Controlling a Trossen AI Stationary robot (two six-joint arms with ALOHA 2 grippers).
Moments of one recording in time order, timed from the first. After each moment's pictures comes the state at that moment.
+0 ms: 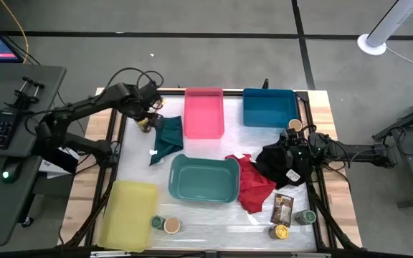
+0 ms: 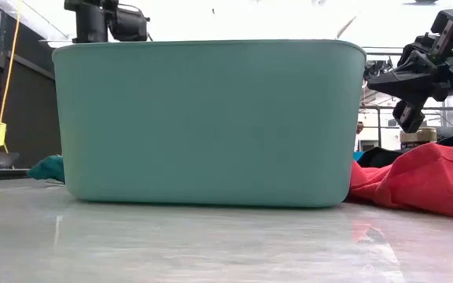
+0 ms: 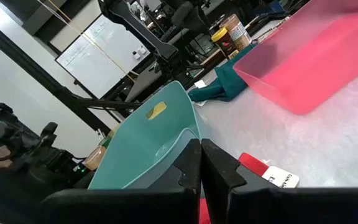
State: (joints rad) left arm 0.60 1.30 1.09 -1.23 -0.17 -0.56; right arm -0.05 0.10 0.01 0.01 0.00 0.67
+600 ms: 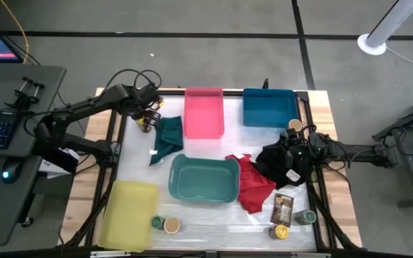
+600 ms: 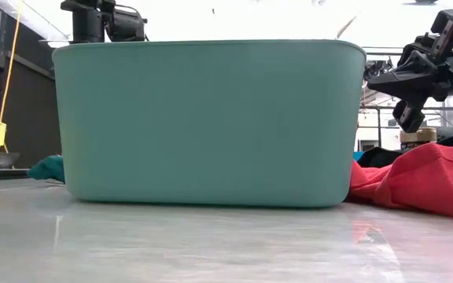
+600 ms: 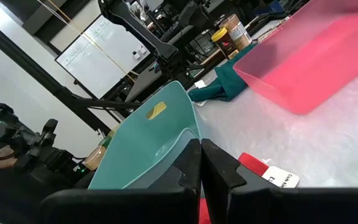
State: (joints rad) left arm 0.59 1.28 1.06 -1.21 -0.30 -0.57; right arm -0.05 0.10 0.01 0.01 0.00 0.67
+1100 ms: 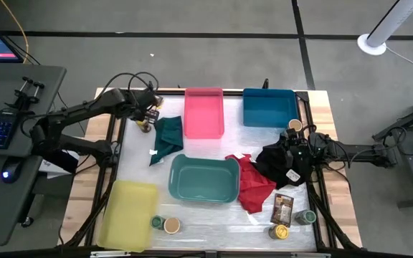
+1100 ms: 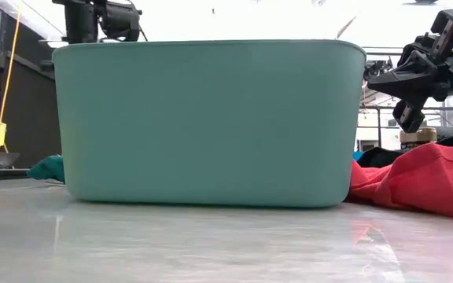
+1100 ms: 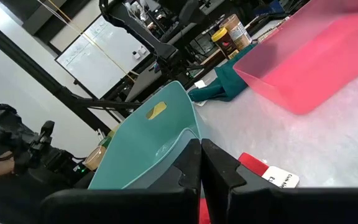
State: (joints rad) left arm 0.53 1.21 1.00 -1.19 -0.41 -0.77; right arm -0.05 0.10 0.01 0.01 0.00 0.67
